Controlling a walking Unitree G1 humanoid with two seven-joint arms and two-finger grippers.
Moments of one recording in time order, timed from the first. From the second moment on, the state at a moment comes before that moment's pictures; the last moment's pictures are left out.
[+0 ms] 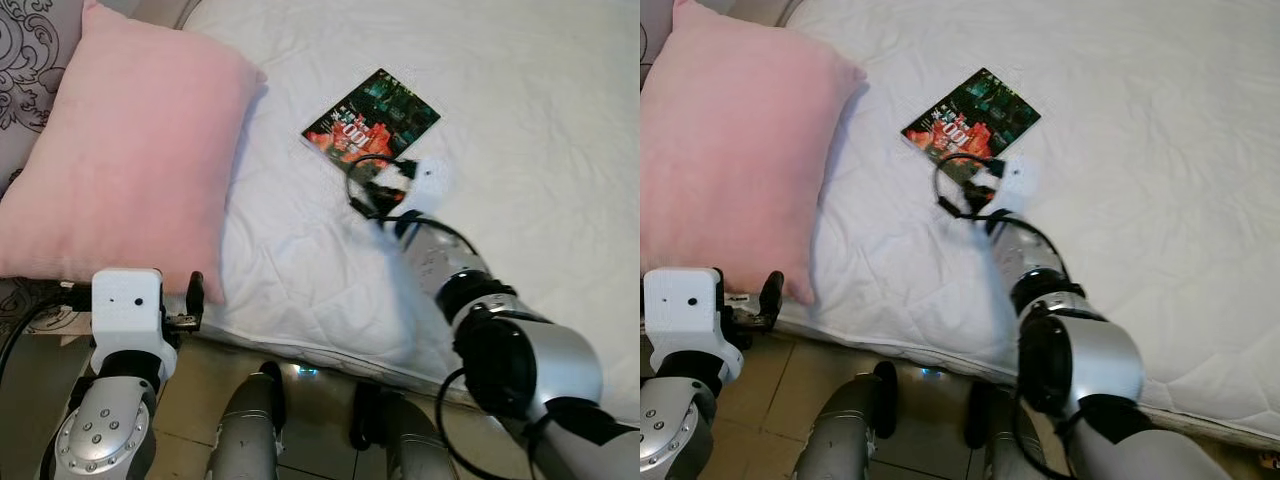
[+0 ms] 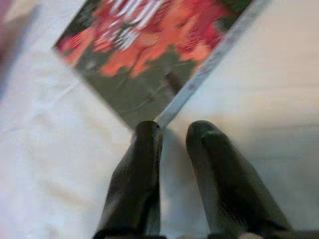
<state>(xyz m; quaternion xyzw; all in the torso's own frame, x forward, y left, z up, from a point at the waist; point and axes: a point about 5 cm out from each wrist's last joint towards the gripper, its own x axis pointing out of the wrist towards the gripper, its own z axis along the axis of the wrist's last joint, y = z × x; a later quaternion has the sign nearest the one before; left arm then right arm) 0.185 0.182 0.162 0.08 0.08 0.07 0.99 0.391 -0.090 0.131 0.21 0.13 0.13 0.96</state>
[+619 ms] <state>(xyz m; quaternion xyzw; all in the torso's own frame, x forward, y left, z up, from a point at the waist) 0.260 0.151 0.157 0.05 0.02 0.00 1.00 0.364 -0.081 0.113 0.10 -0.01 0.15 0.98</state>
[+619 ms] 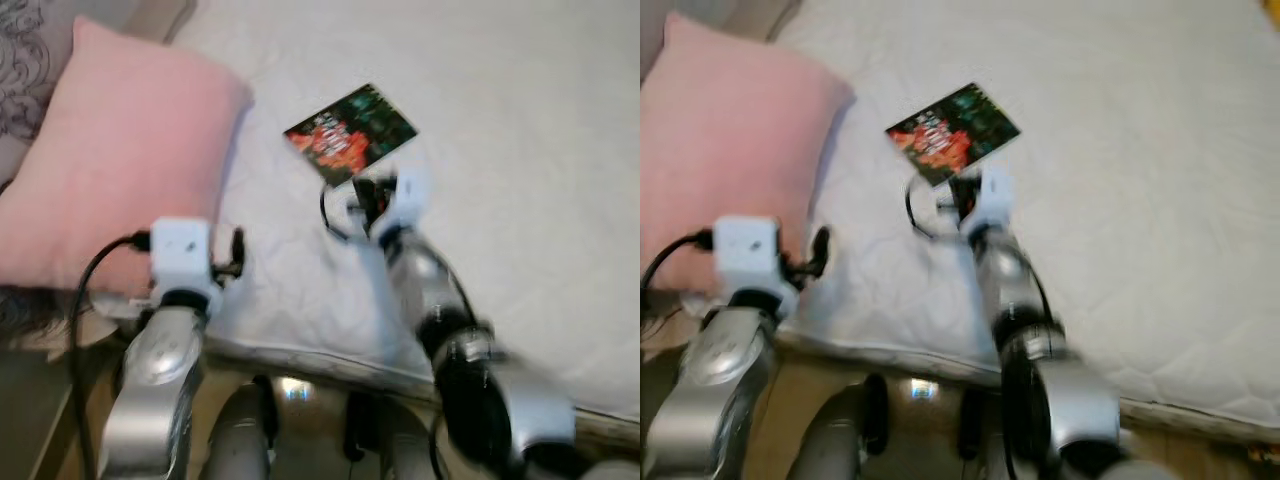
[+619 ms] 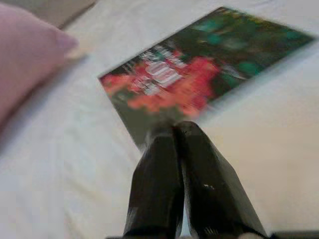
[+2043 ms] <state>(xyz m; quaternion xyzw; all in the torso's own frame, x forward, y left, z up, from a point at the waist) 0.322 0.131 0.121 0.01 0.02 -0.04 1.00 0.288 -0.178 0.093 0.09 -0.06 -0.09 0.99</state>
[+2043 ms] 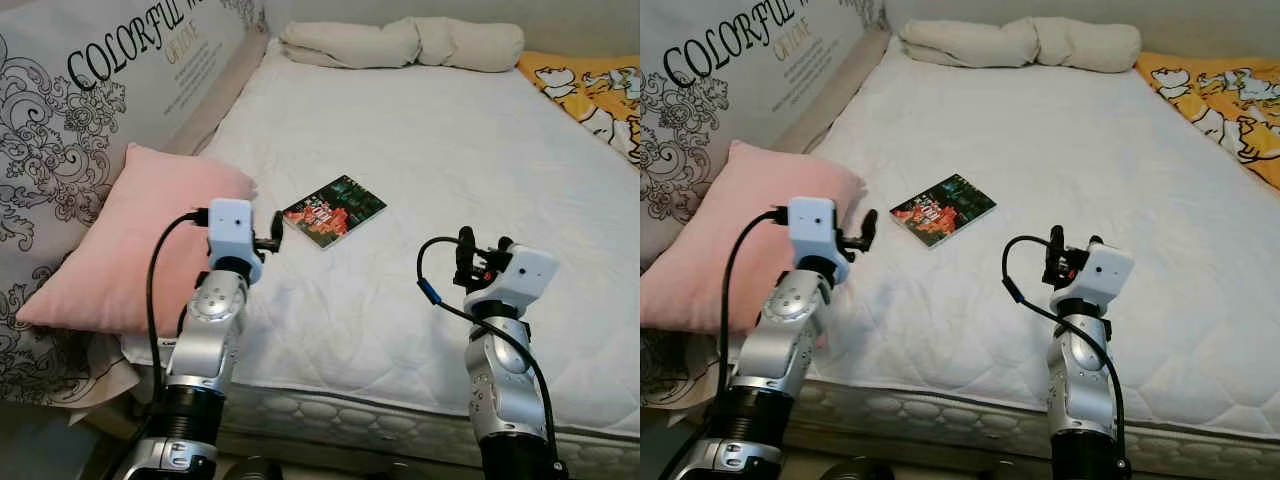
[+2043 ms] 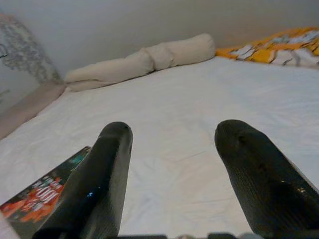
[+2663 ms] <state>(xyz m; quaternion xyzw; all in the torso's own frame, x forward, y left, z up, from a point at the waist) 0.322 0.128 0.118 0.00 0.02 -0.05 1.00 0.289 -0.177 0.093 0.10 -0.06 -0.08 0.99</state>
